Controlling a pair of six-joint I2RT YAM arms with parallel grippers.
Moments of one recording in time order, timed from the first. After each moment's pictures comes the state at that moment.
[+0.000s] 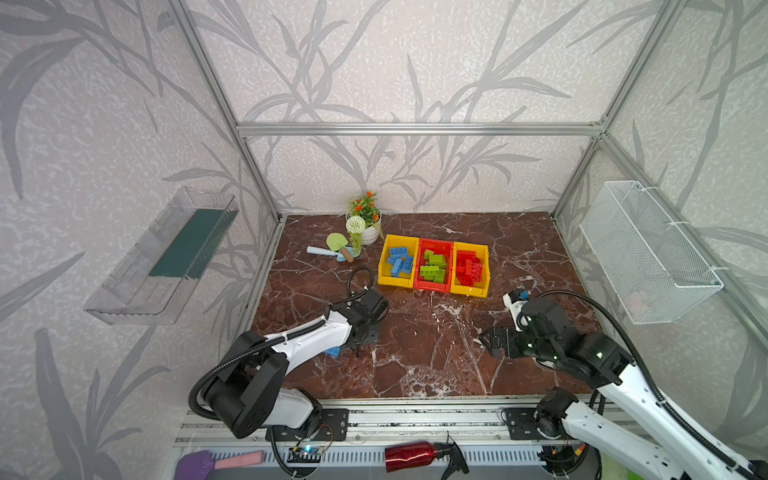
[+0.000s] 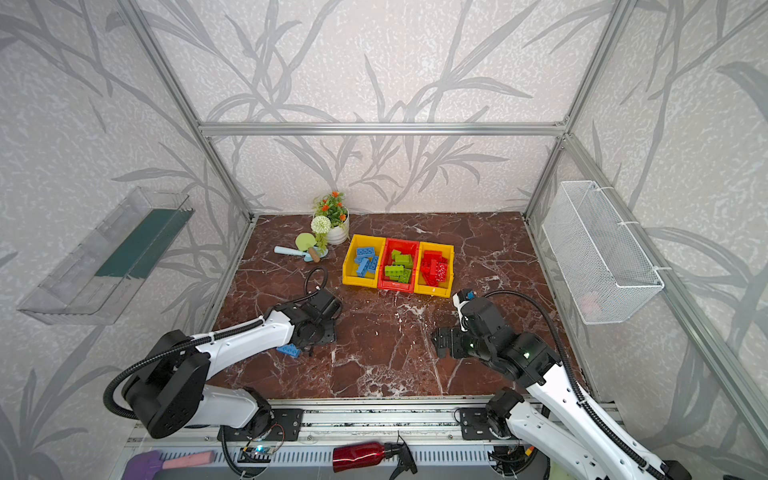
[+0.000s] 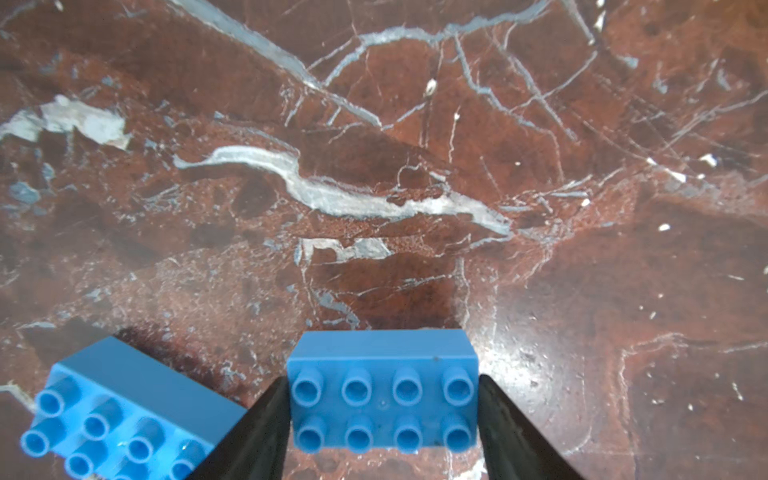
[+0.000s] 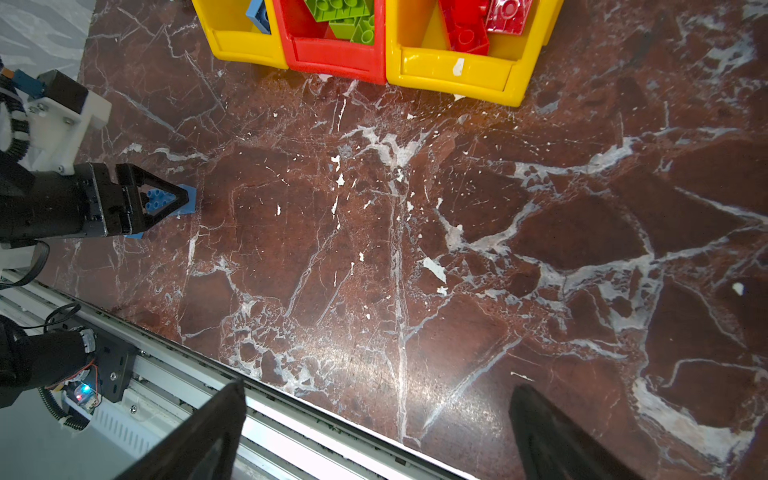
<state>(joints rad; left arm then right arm) -0.61 1.40 0.70 -0.64 -0.25 -0.81 0.64 0.71 0.79 -0.97 -0.03 0.53</state>
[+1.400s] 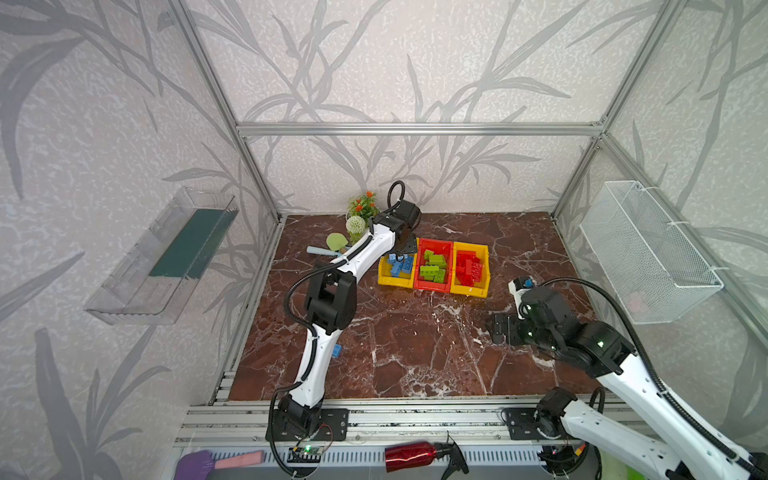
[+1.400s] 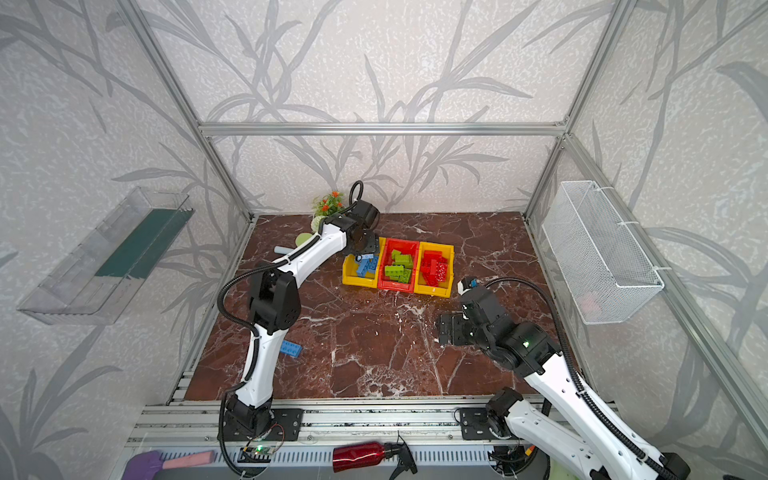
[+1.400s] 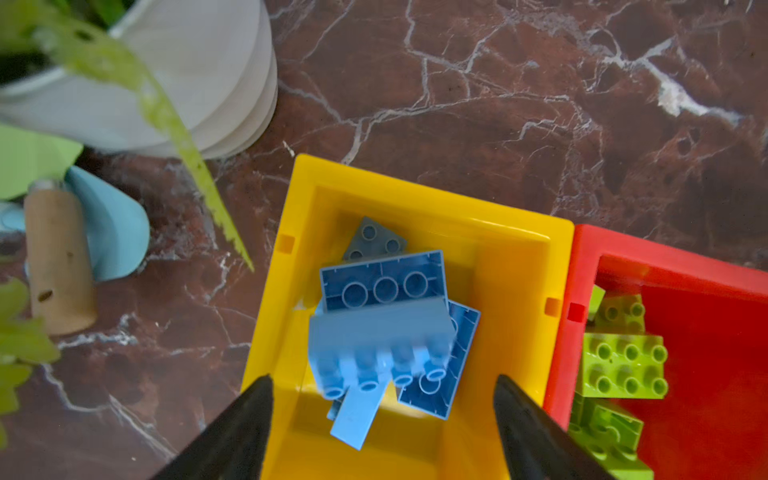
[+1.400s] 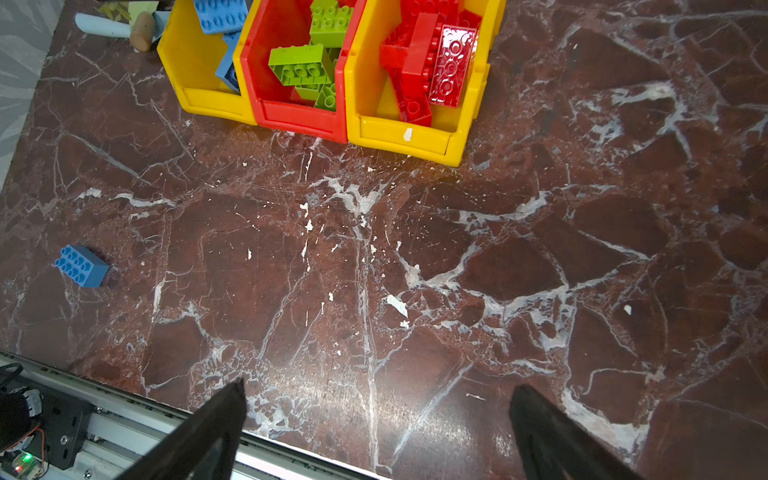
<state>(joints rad) -0.49 2.28 2.11 -0.94 -0.22 -0.52 0.62 0.80 0.90 -0.99 0.11 0.51</state>
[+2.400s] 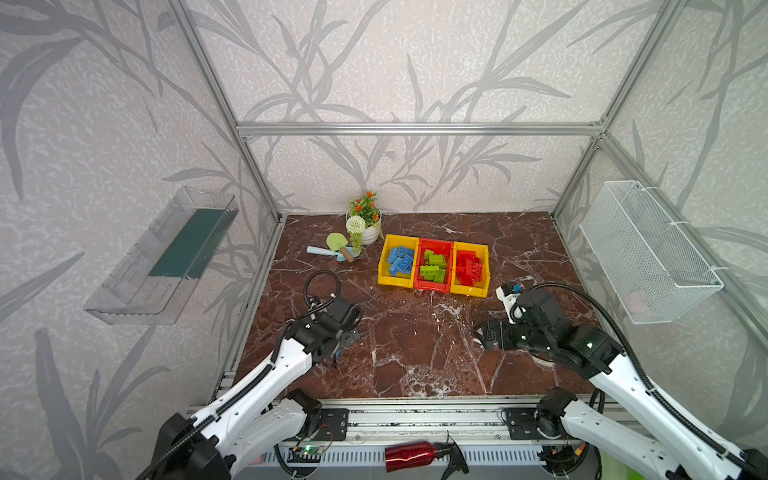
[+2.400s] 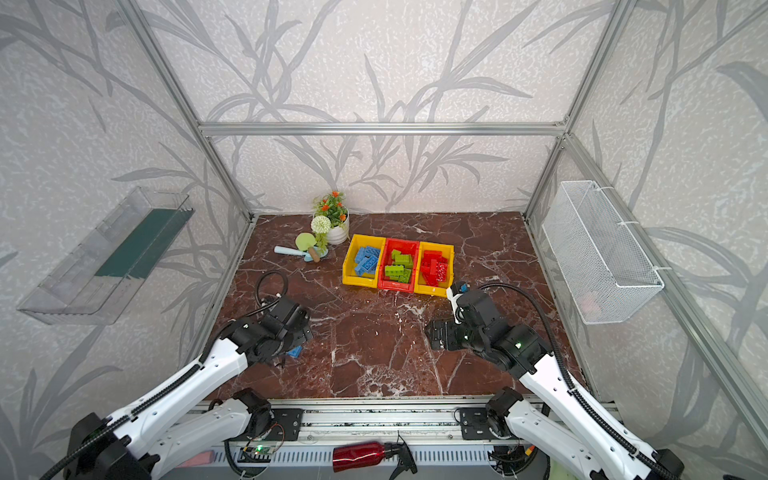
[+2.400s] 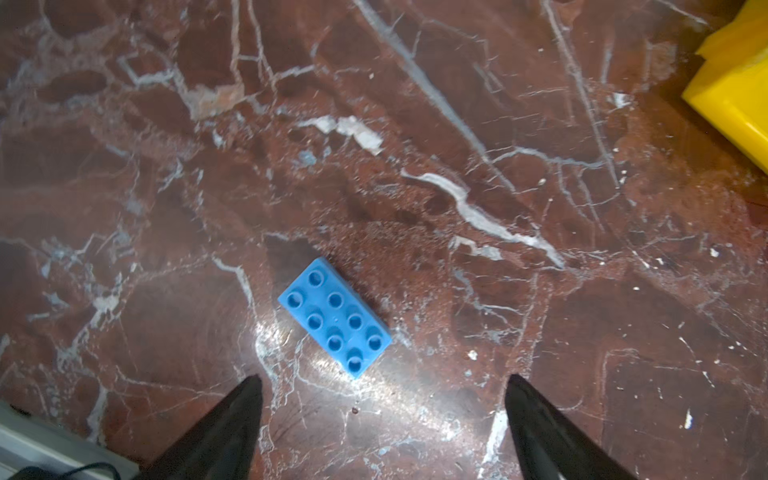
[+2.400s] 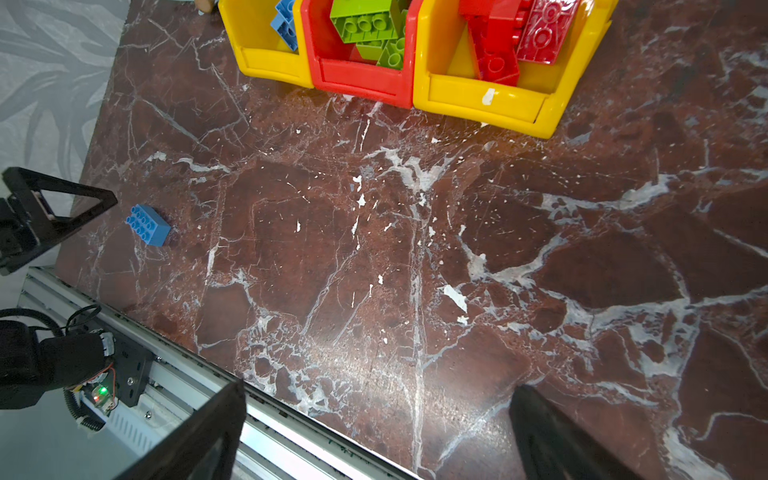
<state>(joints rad) -0.54 0.92 0.63 -0.95 -0.36 -1.04 0.62 0.78 0.80 -0.88 -0.09 0.50</state>
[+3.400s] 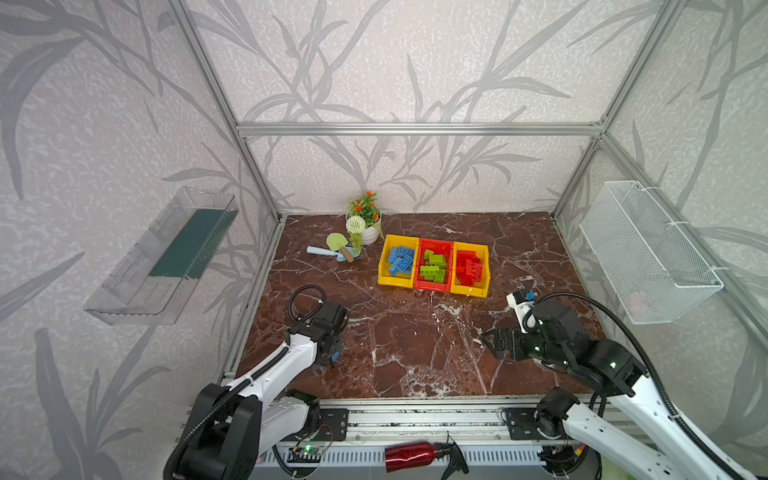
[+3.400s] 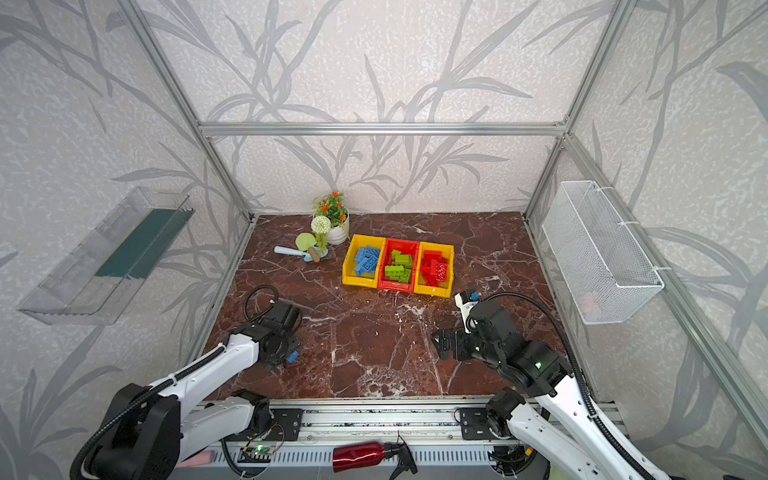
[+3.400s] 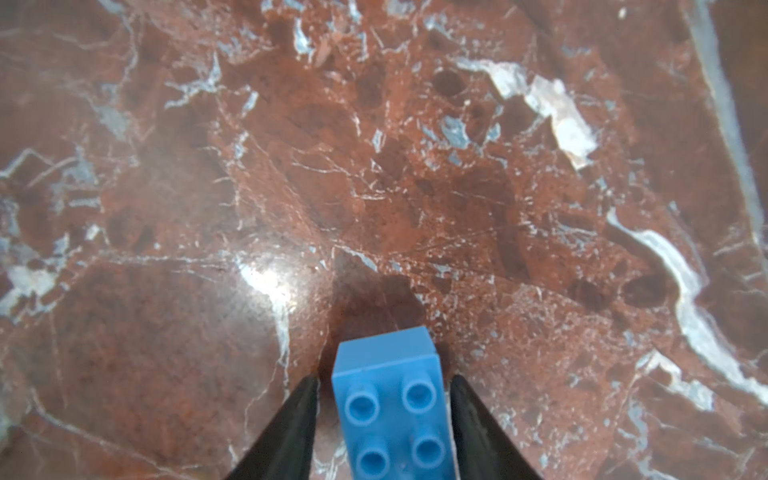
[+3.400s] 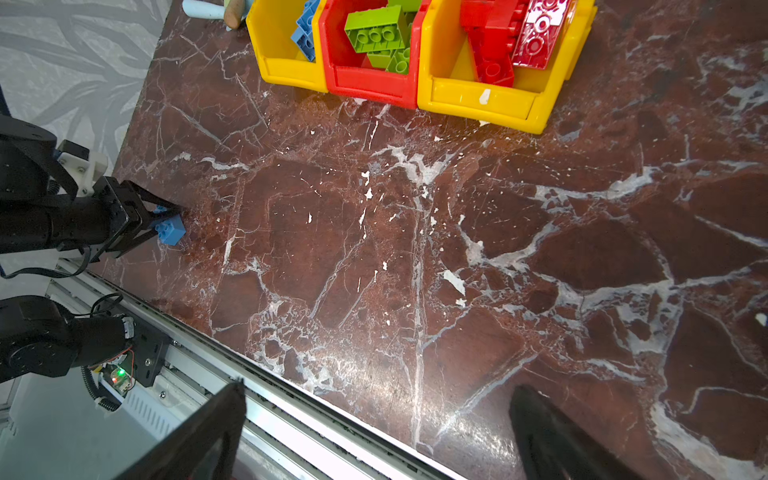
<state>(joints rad) -0.29 1.14 0.48 -0.70 -0.26 -1.07 0.62 0.65 0.79 -0.95 -0.09 0.50</state>
